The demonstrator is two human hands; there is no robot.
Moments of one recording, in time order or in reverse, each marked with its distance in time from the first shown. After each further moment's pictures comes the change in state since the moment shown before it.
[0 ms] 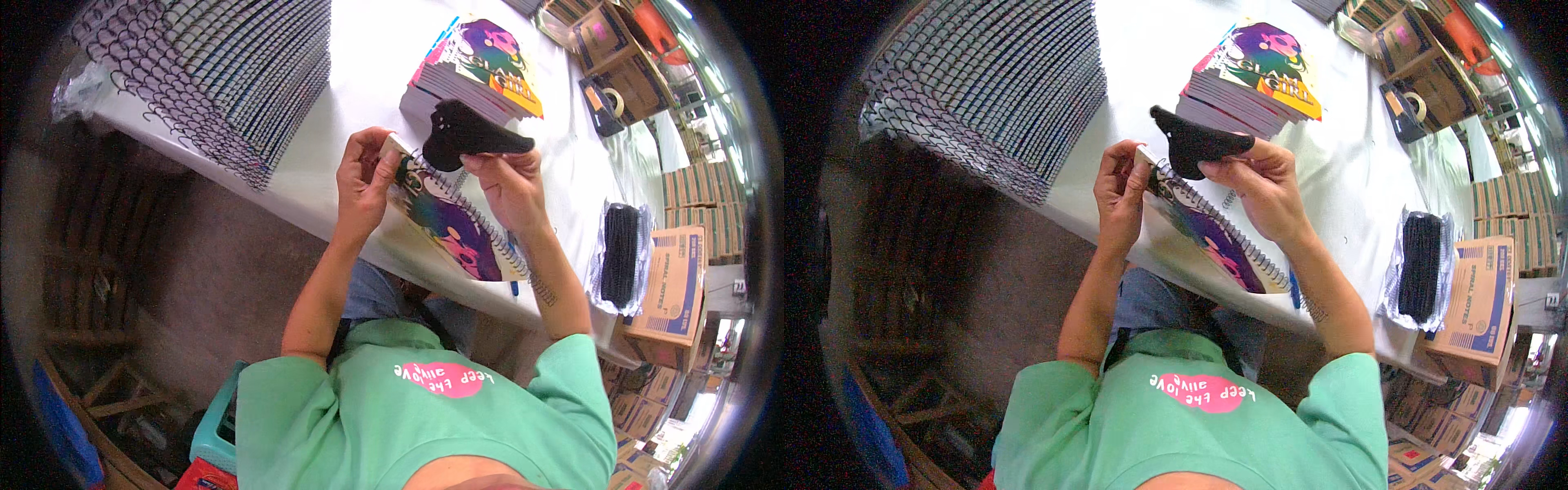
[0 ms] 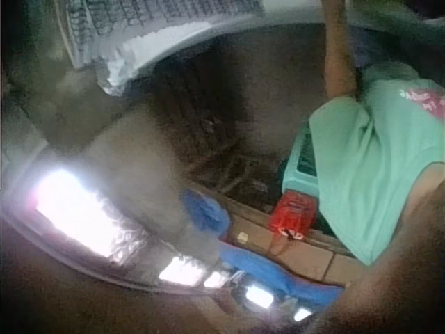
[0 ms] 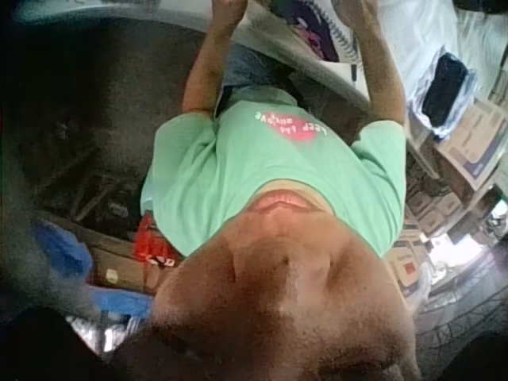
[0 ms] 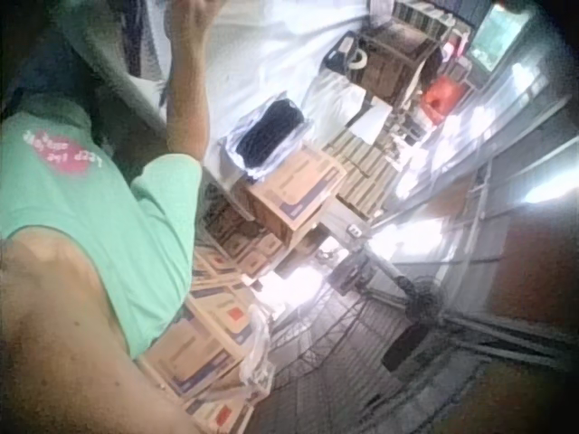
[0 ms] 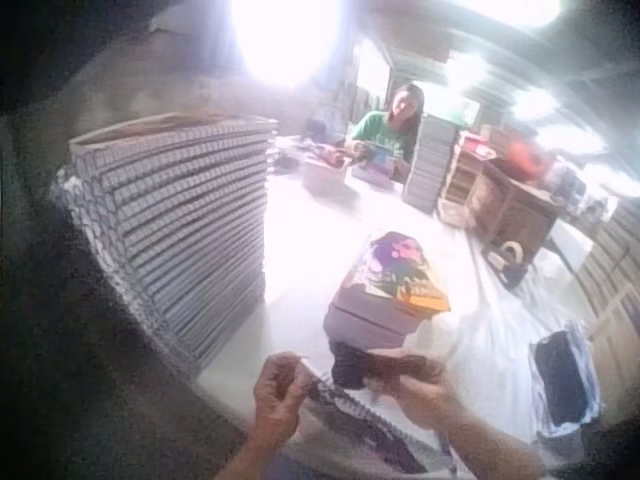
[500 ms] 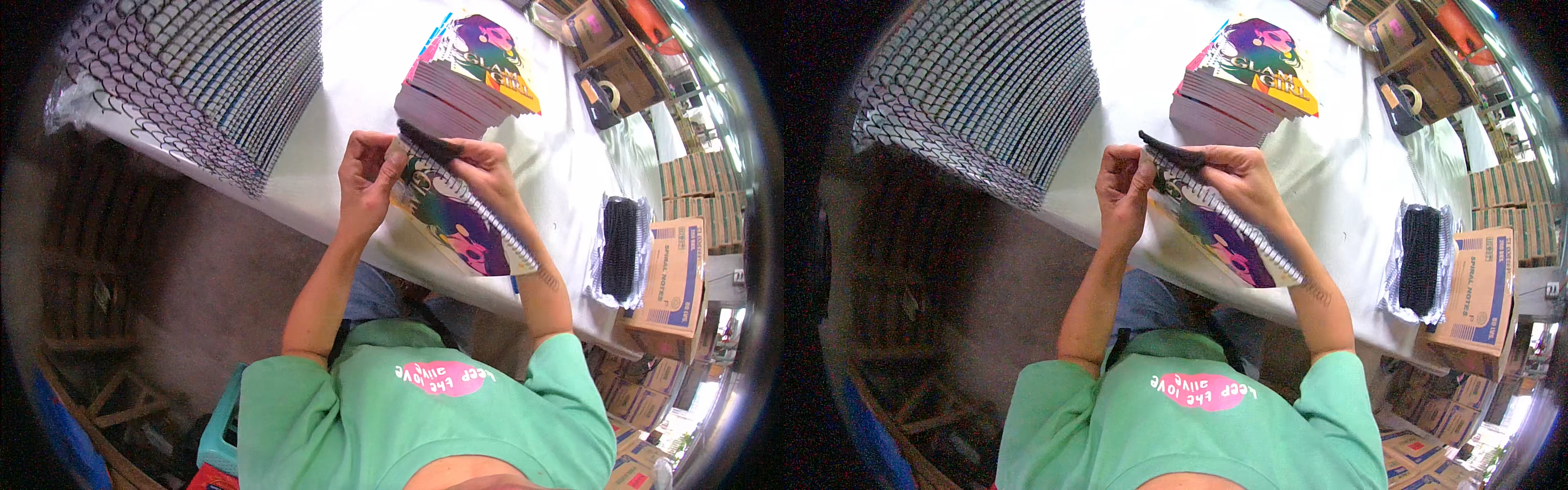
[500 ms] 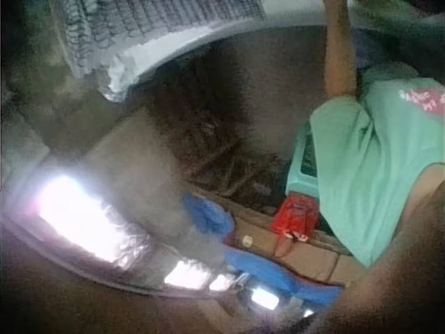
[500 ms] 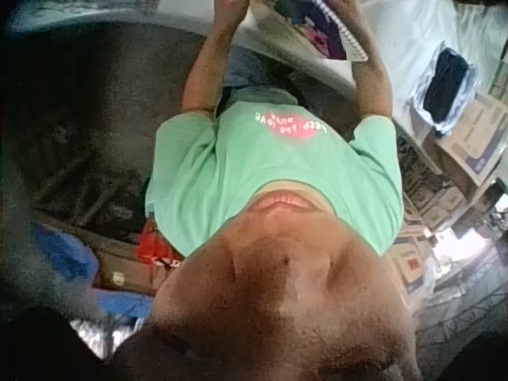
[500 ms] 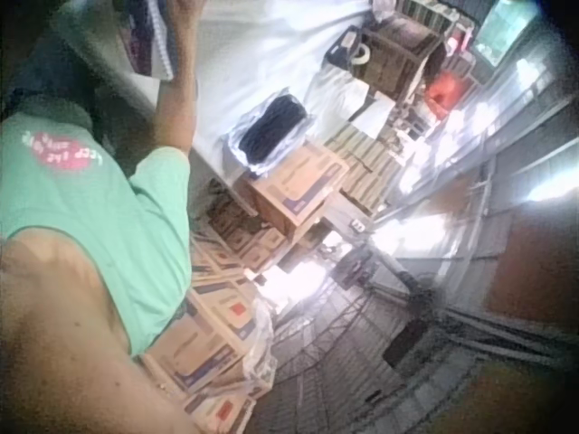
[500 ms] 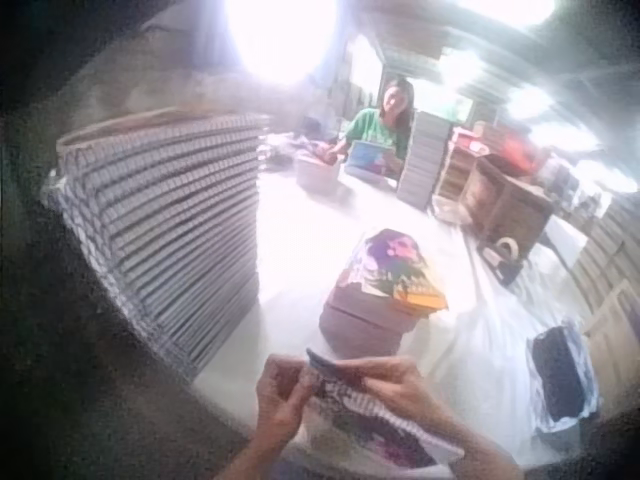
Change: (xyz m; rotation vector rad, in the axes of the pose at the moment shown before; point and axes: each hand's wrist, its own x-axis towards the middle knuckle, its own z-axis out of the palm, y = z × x) left_hand 0.003 -0.009 -0.001 -0.086 -0.080 -0.065; right_hand 0.006 0.015 -0.007 -0.464 -0.001 0.221
